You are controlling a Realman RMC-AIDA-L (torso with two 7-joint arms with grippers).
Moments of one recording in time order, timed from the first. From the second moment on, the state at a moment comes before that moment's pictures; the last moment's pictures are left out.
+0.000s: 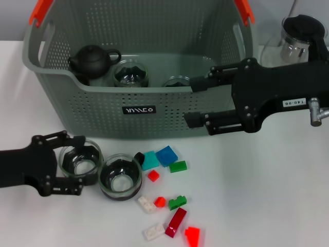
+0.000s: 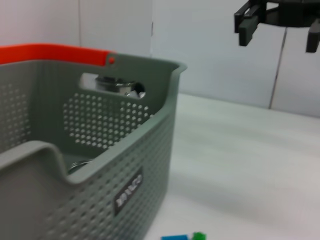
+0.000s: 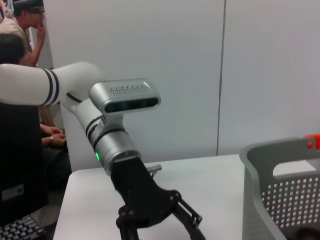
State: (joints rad) left arm -0.36 -2.12 0.42 0.93 2.23 1.85 -1.18; right arm 0.48 2.10 -1.16 -1.40 -1.80 -1.64 1.85
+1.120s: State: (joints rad) left arm -0.46 -2.12 0.48 1.25 2.49 1.85 -2.13; right arm 0.56 2.08 -1.12 -1.36 -1.88 -1.67 1.88
